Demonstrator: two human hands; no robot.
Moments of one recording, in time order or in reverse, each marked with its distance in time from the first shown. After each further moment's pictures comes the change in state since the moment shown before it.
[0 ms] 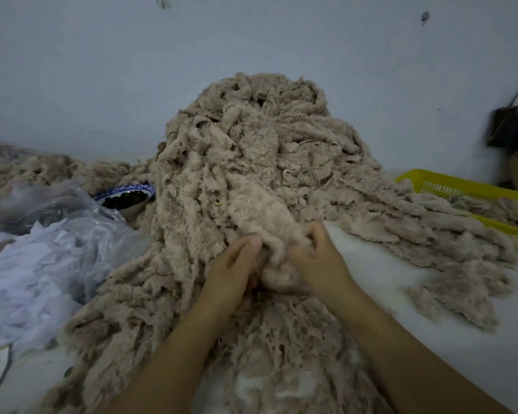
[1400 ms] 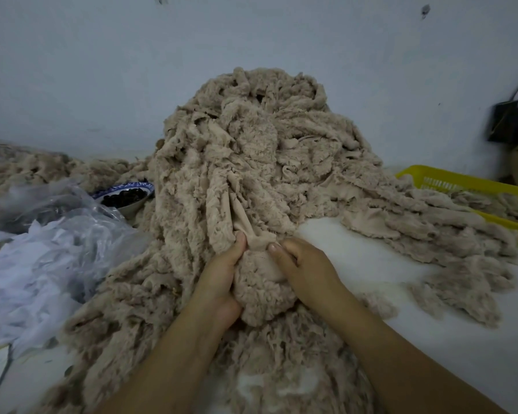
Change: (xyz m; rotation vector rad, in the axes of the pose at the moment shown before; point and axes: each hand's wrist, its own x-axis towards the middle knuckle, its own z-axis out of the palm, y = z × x) left_hand 0.003 0.020 0.007 -0.758 0.017 -0.405; right_hand 0.005 0.019 0.014 -0.503 -0.056 -0.213
